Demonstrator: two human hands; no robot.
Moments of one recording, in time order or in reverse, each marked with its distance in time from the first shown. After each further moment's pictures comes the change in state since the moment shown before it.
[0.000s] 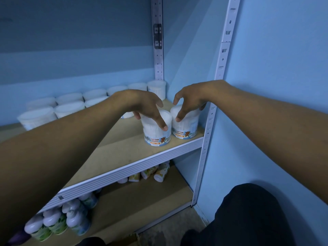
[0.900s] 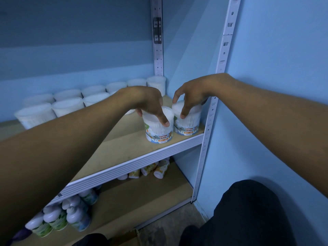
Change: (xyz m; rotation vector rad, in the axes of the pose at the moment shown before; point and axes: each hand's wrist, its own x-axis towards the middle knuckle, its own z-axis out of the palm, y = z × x) left_hand 0.002 0.012 0.005 0.052 0.028 -0.016; right_hand 0.005 0.008 0.000 0.054 -0.036 -0.032
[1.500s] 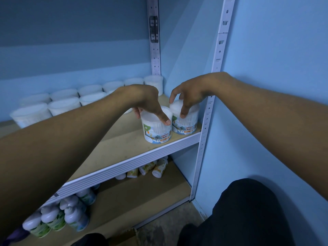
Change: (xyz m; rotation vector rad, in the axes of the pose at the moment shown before) left_hand -0.001 0.007 -0.001 -0.015 0.010 -0.071; right_hand -0.004 0.004 0.002 0.010 -0.020 -0.035
